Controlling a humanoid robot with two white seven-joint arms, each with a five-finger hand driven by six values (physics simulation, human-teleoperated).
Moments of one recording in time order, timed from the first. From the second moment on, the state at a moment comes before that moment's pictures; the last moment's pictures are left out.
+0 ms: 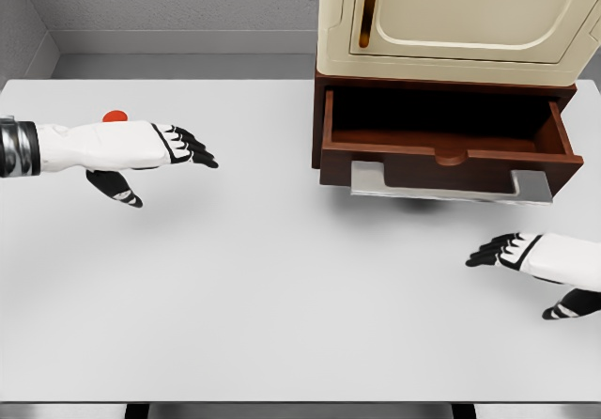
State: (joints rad) left arm -0.76 0.91 -0.77 -1.51 -0.17 -0.61 -0.61; right arm 0.18 -1.10 0.05 -1.76 0.11 -0.61 0.61
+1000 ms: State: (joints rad) left arm -0.90 0.63 -0.60 -0.78 -0.45 -0.61 -0.61; right arm 0.46 -1.07 -0.36 -1.76 0.00 -0.61 0.61
